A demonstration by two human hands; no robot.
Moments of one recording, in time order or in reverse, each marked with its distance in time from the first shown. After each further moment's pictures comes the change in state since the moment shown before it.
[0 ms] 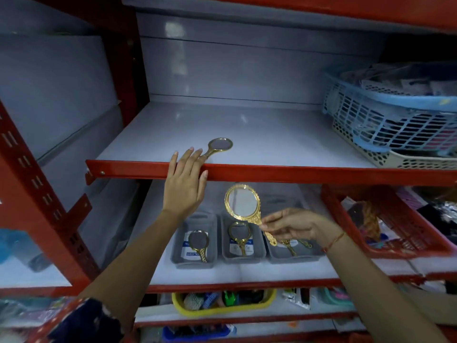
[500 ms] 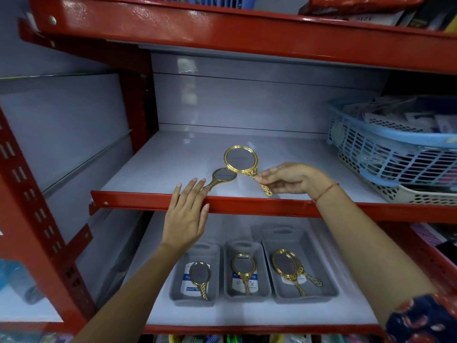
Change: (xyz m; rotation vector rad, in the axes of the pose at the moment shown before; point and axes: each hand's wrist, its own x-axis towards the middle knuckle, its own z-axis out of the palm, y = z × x) left_hand 0.001 -0.005 0.004 0.053 -0.034 0.013; right_hand 0.004 -0.158 -0.022 -0.091 0.168 -0.253
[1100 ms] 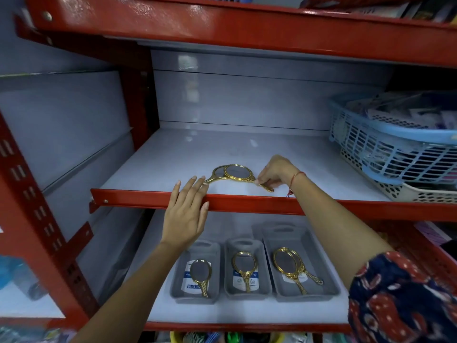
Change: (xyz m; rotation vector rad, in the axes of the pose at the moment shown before) left_hand 0.000 0.001 0.000 0.019 -0.013 -0.001; right_hand 0.053 -0.001 0.007 -0.580 0.396 0.019
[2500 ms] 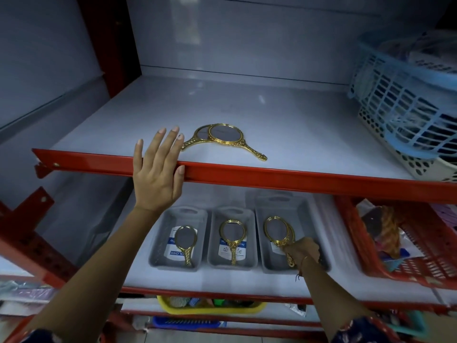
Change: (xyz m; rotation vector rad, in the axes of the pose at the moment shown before) left_hand 0.018 -0.001 0.037 0.206 0.330 0.011; right_hand -0.009 0.270 0.154 0.190 0.127 0.543
